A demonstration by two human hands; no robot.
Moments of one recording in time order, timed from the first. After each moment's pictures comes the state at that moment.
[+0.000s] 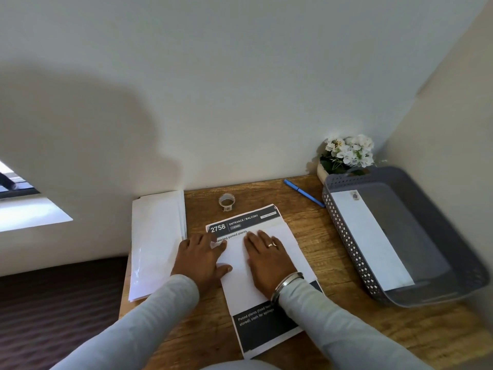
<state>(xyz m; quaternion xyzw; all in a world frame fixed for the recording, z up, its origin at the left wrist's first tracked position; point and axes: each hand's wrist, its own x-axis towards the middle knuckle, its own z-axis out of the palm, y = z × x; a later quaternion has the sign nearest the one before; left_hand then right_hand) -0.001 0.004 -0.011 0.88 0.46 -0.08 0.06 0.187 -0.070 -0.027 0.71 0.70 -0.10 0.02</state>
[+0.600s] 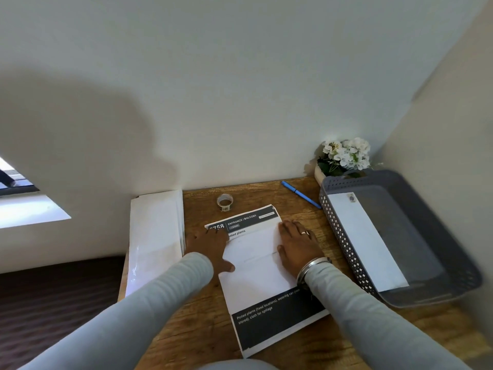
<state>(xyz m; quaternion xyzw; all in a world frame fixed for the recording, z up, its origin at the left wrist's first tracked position) 0.036 0.019 0.014 0.85 0.48 -0.16 0.12 0.263 -0.075 -0.010 0.77 0.62 -0.12 0.05</state>
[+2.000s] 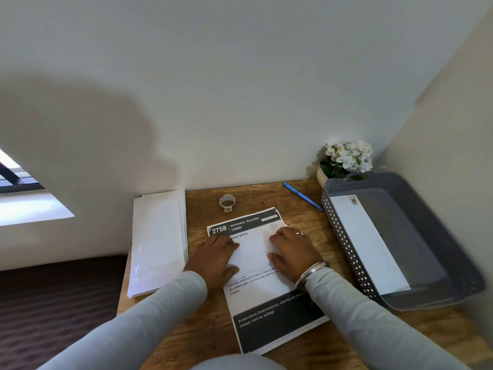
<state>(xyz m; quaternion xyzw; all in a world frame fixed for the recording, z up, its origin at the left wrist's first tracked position) 0.018 -0.002 -0.006 0.91 0.39 -0.04 0.16 0.252 -0.079 0.001 0.72 0.69 -0.10 -0.01</state>
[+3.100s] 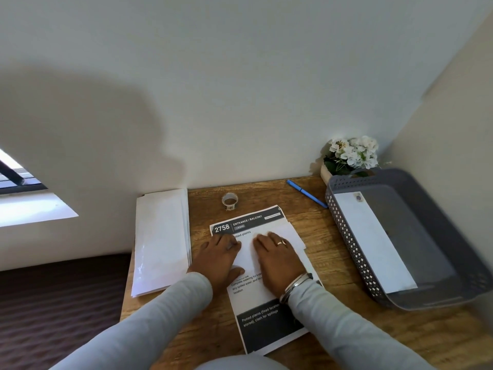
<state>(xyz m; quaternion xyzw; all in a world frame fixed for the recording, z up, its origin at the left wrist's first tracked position) 0.022 -0.006 -0.007 0.91 0.39 -0.06 0.12 0.199 -0.077 -0.021 0.70 0.70 -0.11 0.03</state>
